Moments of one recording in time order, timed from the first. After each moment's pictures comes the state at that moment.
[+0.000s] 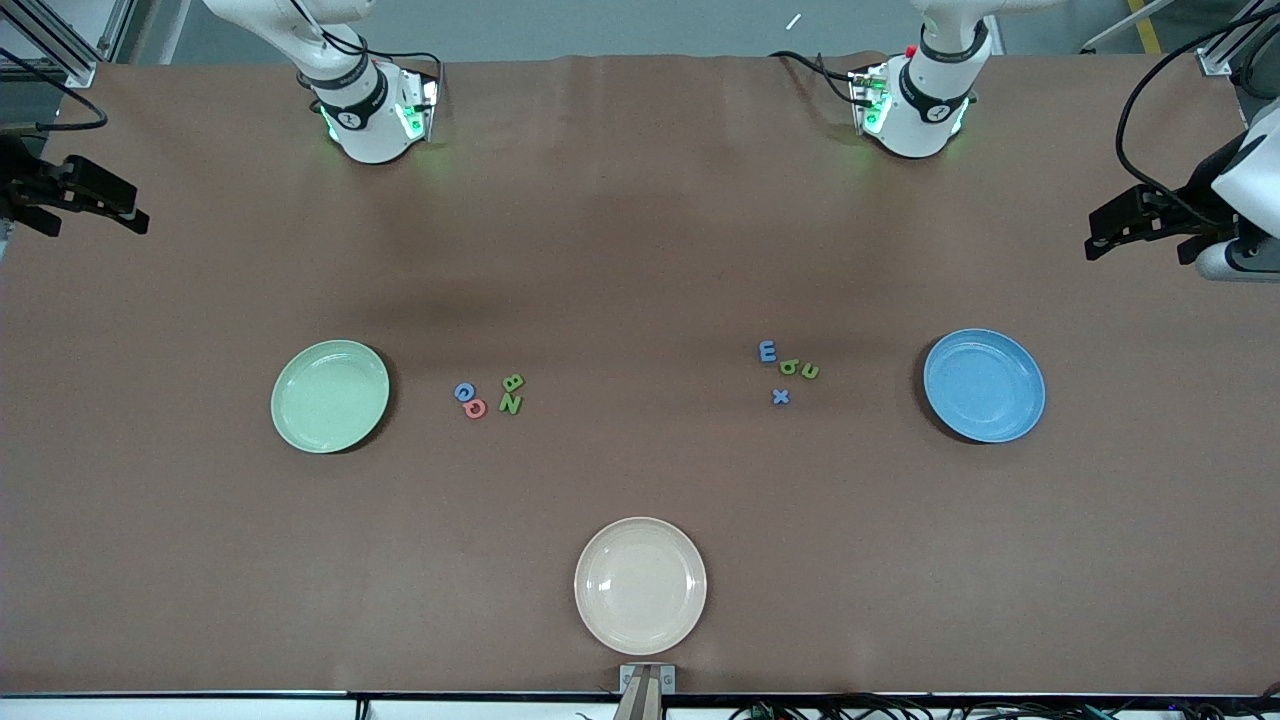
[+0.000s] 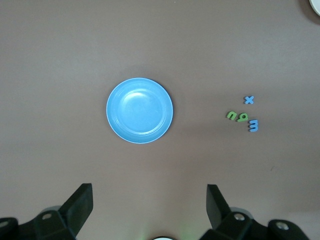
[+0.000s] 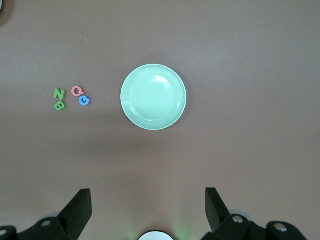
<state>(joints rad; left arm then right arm) 0.07 0.01 -0.12 -1.53 -0.01 1.49 0.01 0.00 -0.09 -0.07 -1.61 0.02 1.46 -0.07</state>
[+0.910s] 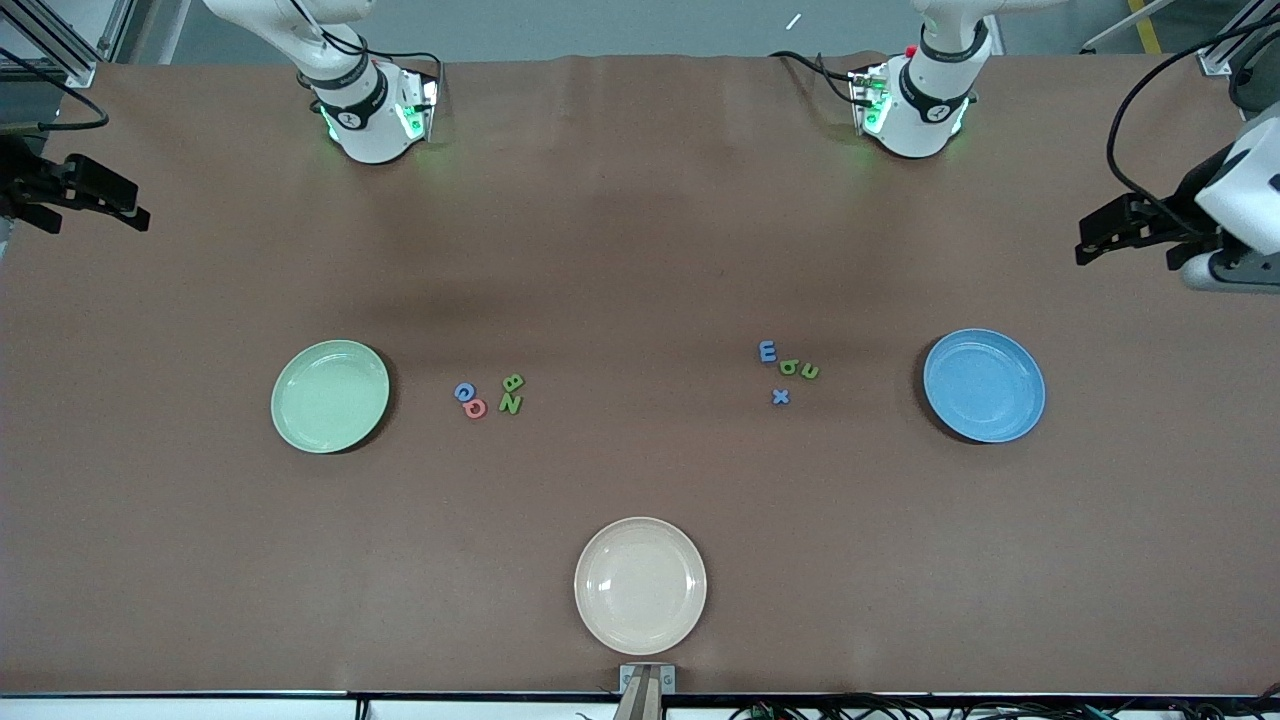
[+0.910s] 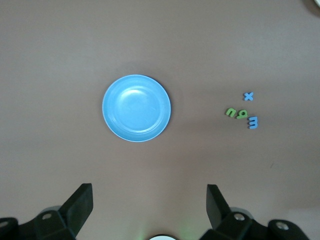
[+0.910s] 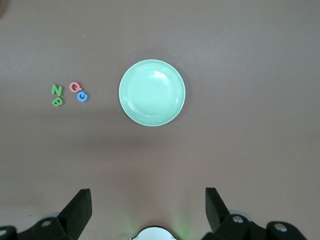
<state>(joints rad) 0.06 0.05 -0.14 -1.54 -0.02 1.49 0.01 0.00 -0.09 -0.07 -1.61 0.01 1.44 -0.07</state>
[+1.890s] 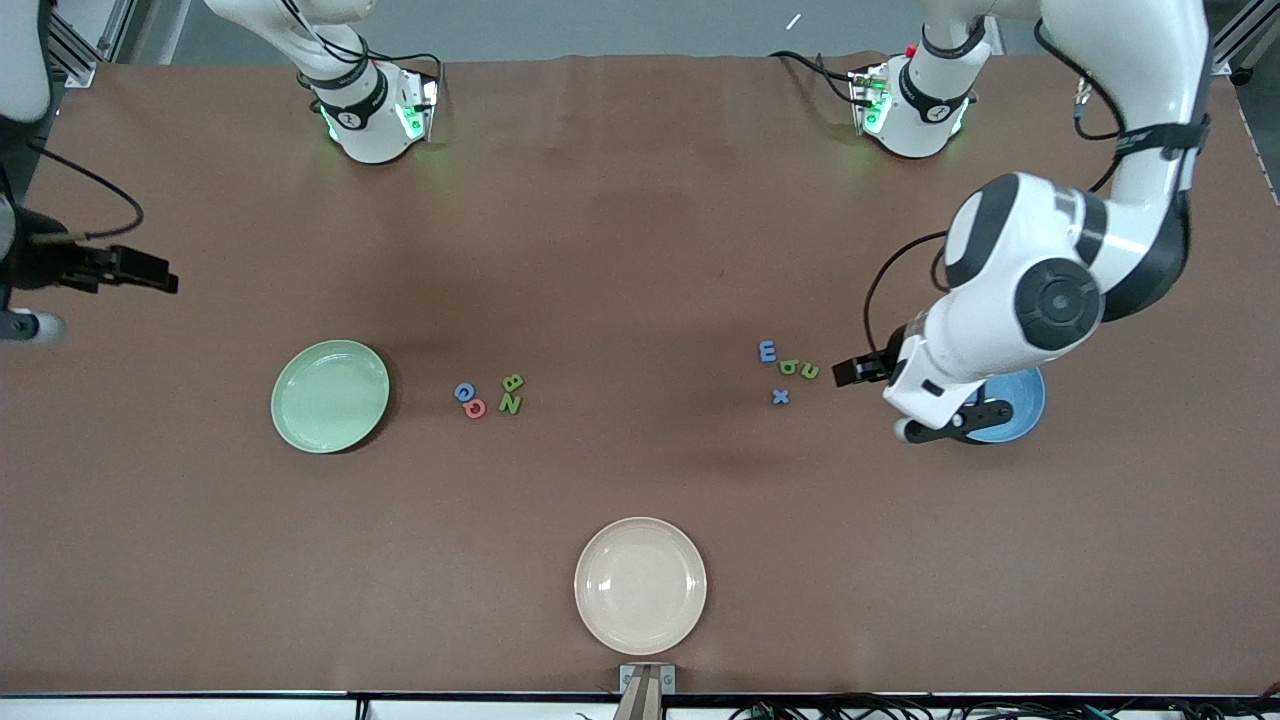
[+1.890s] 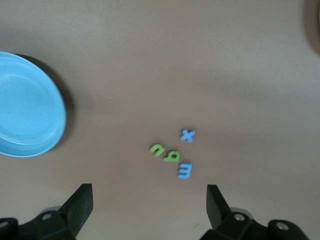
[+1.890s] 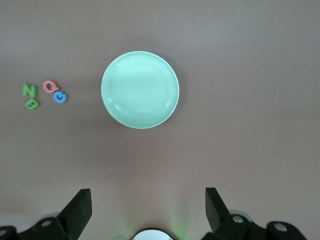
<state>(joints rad) -0.20 0.40 -0.16 -1.59 -0.06 1.85 -0.59 -0.02 0.13 -0.08 -1.59 0.00 1.50 -0.07</state>
